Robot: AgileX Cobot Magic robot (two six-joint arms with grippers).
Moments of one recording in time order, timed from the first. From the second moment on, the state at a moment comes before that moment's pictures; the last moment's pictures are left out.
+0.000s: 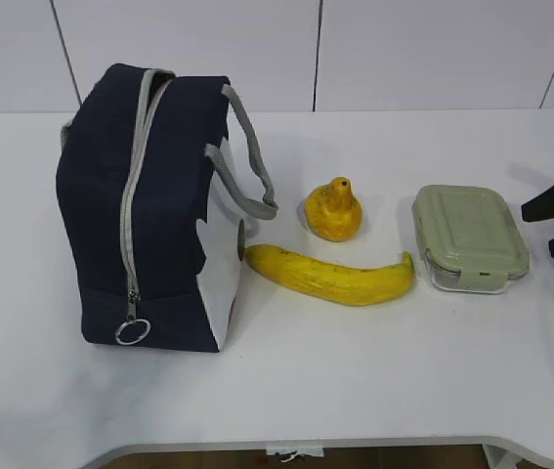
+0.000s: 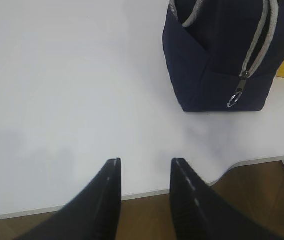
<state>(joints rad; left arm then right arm) -0.03 0.01 -0.53 -0.15 1.10 0.03 -0.48 2.06 -1.33 0.96 1.19 -0.82</state>
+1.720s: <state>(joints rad) -0.03 0.01 -0.53 -0.14 1.10 0.03 -0.37 2.17 -1.34 1.12 1.18 -0.97</state>
